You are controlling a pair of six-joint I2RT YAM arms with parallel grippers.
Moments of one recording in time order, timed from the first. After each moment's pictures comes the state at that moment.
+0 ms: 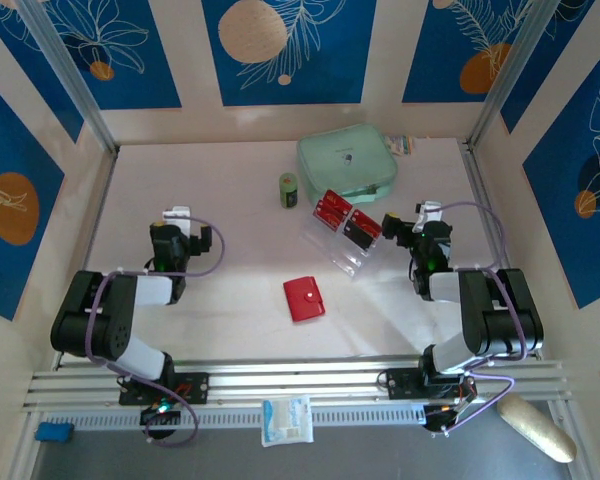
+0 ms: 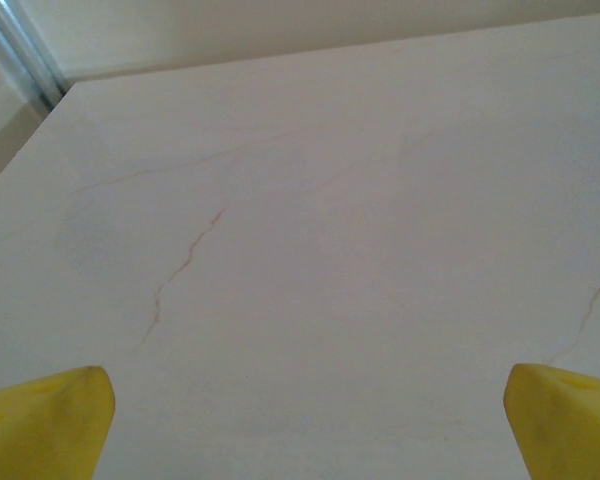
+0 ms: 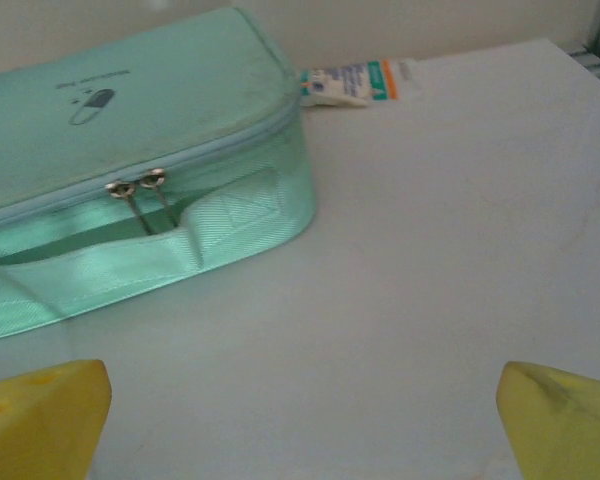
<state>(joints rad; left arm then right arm) -0.11 1.53 0.40 0.77 -0.18 0.05 0.04 1.50 0.38 0.80 0.00 0.16</state>
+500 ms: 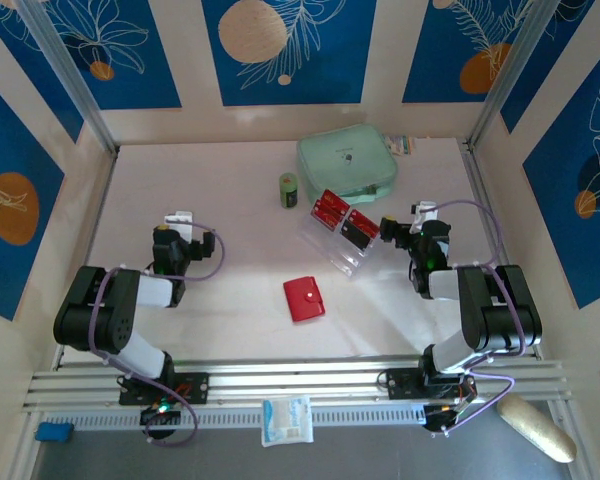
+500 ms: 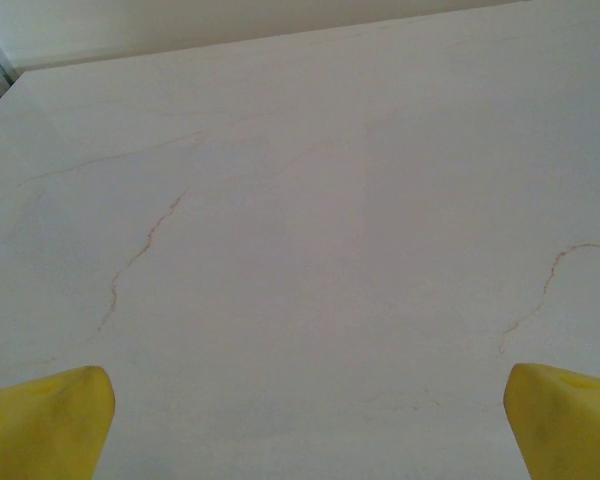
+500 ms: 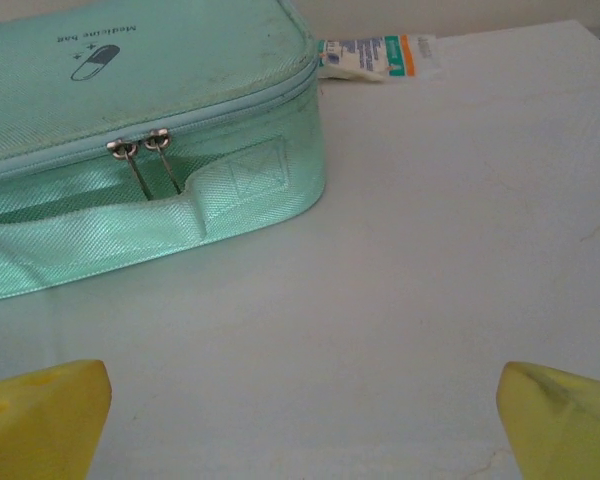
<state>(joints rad) -0.10 1.56 0.38 0.81 -0.11 0.06 0.03 1.52 0.40 0.76 -0.03 0.12</state>
